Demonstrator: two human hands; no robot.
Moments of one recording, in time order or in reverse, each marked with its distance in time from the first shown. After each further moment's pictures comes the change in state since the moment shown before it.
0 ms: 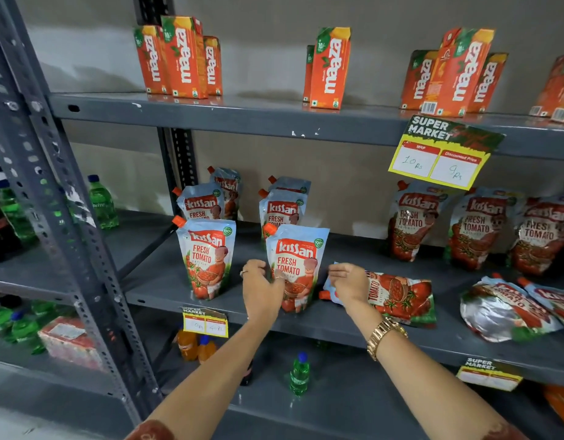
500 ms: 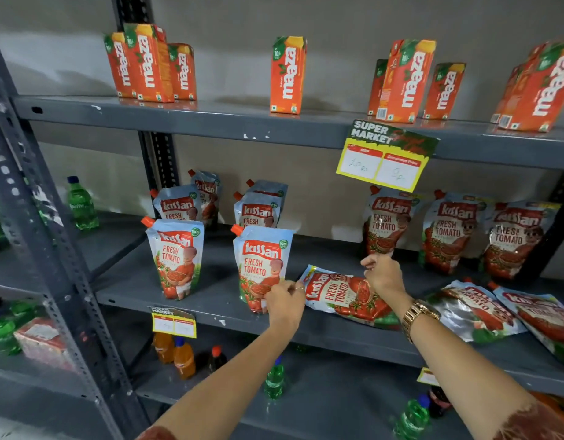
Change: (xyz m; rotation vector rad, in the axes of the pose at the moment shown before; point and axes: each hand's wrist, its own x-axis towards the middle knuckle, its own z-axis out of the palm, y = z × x) left_hand -0.052 0.025 0.085 -0.078 -0.197 -0.112; right_hand 0.050 0.011 -0.124 -0.478 0.071 -0.156
